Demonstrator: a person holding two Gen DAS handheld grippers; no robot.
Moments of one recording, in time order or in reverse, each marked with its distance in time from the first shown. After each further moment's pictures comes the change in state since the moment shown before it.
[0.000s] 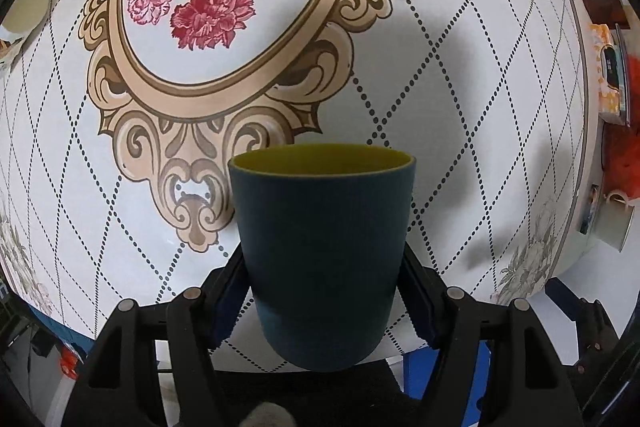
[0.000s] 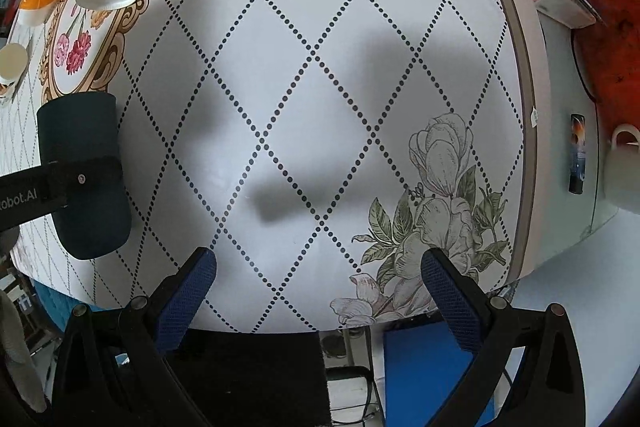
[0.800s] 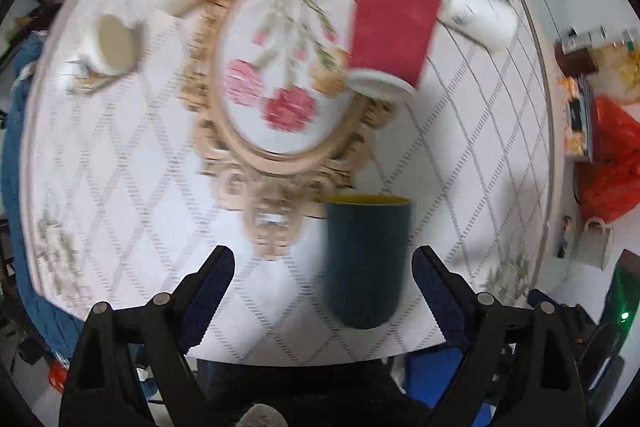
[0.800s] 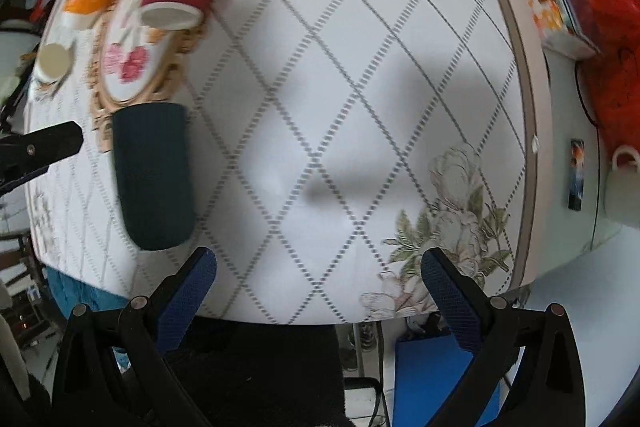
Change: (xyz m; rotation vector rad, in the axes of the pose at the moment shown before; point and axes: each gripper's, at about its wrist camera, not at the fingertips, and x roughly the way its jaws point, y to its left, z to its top) left arm -0.113 0.055 -0.015 -0.035 -0.242 0.024; right arm -0.057 0.027 -0.001 -0.062 -0.076 0.080
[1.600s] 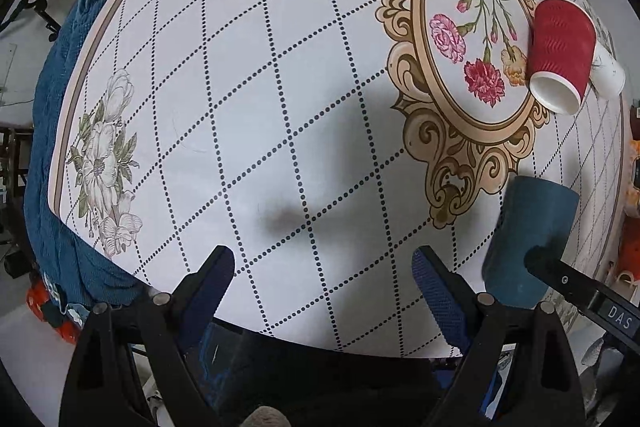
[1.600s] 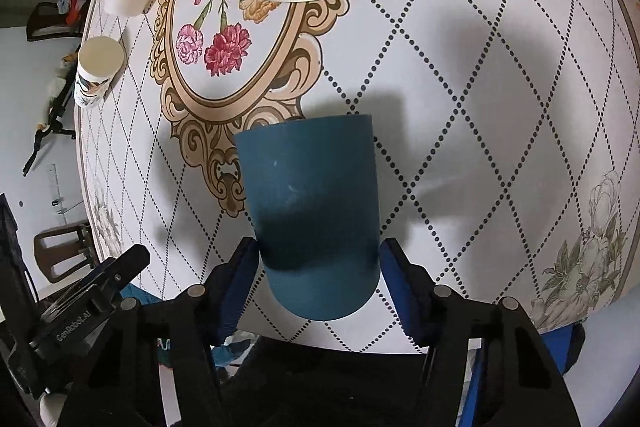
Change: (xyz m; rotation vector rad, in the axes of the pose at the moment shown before) left arm 0.038 0.107 -0.053 -0.267 0.048 0.104; right arm 0.047 0.084 0.035 0.024 0.100 0.238
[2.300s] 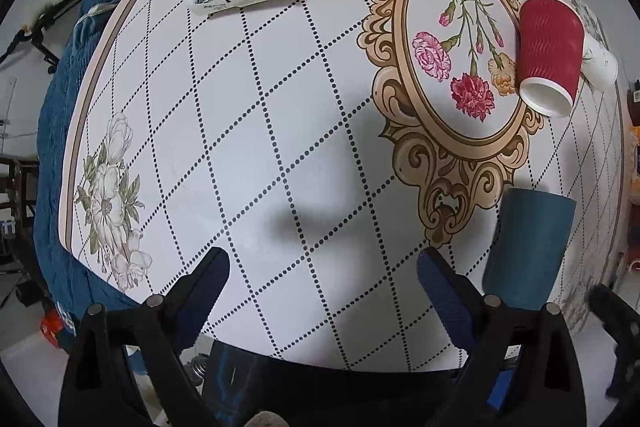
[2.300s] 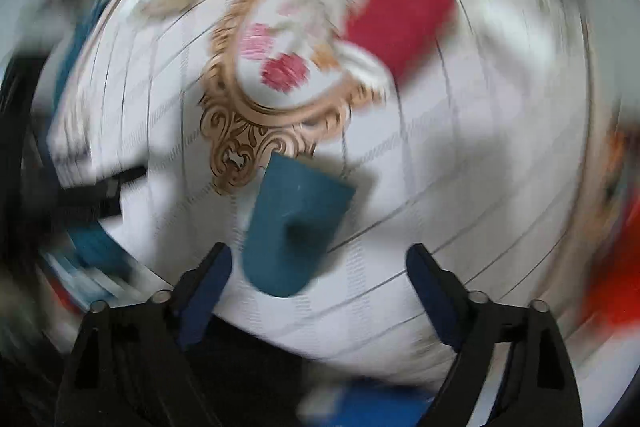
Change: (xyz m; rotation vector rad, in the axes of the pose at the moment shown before) left arm -0.002 -0.021 0.018 0.076 -0.069 0.034; right arm -0.061 0.066 -0.020 -0.645 -0.103 -0.364
